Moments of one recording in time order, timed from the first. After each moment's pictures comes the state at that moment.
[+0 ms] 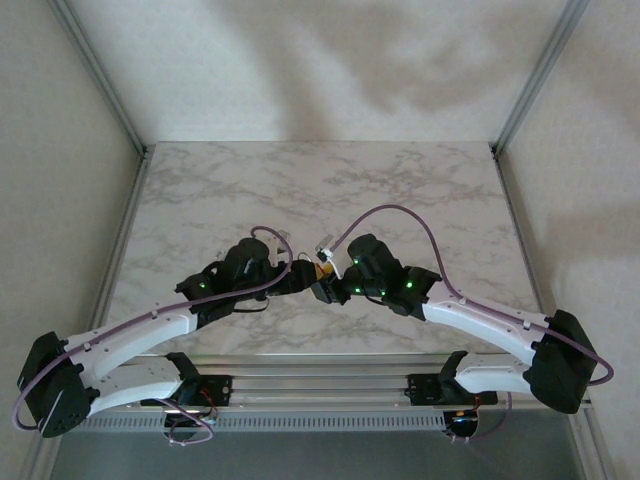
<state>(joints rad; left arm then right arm) -0.78 1.07 0.71 -0.20 0.18 -0.91 0.94 1.21 0.81 -0.21 -0.21 0.13</state>
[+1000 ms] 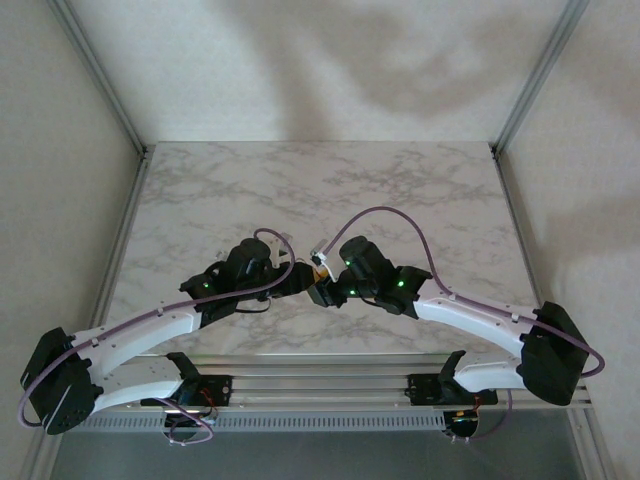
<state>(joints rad) -0.77 1.10 0.68 -0.15 0.24 -0.95 0.96 1.27 0.82 -0.22 -0.20 0.14</state>
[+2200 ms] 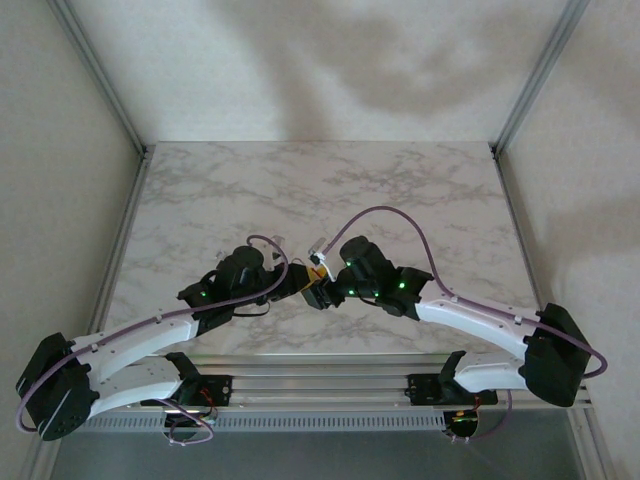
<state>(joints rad) -0.76 1.05 0.58 0.00 0.22 -1.07 0.98 1.25 0.82 -0.18 -0.20 0.12</state>
